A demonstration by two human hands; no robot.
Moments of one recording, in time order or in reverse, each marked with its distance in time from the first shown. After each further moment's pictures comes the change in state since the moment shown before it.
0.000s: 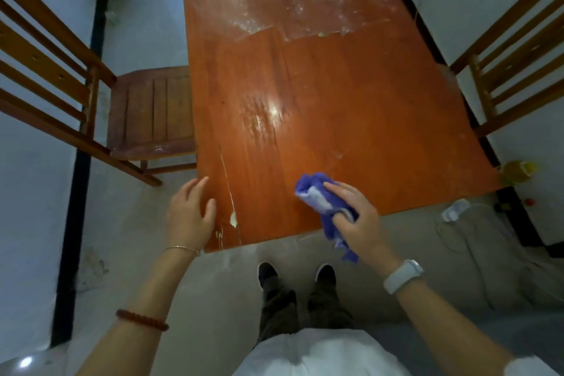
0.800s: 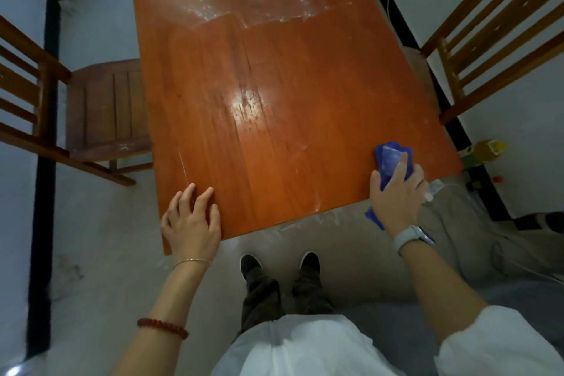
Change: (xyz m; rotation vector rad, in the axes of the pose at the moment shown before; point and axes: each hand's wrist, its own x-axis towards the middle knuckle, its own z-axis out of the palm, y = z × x) left_hand -0.027 0.047 0.057 0.199 0.001 -0.085; right_hand 0.015 0.082 -0.090 -0.859 0.522 0.396
